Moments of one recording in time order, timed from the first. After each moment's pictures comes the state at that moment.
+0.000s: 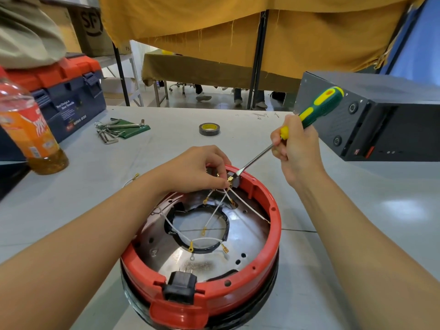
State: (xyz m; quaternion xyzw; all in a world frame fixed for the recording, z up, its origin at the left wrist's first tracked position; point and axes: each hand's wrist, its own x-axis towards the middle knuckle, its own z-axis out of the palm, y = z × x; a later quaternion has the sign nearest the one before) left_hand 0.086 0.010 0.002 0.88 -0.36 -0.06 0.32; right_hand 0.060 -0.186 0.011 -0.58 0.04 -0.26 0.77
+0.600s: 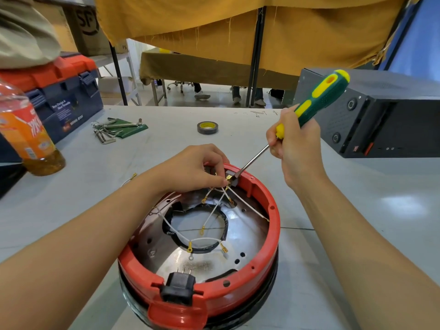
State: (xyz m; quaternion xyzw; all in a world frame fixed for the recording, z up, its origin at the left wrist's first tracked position) left_hand 0.085 0.010 0.003 0.87 -0.35 -0.07 0.34; right_hand 0.045 -0.176 0.015 -0.61 -0.03 -0.31 0.73
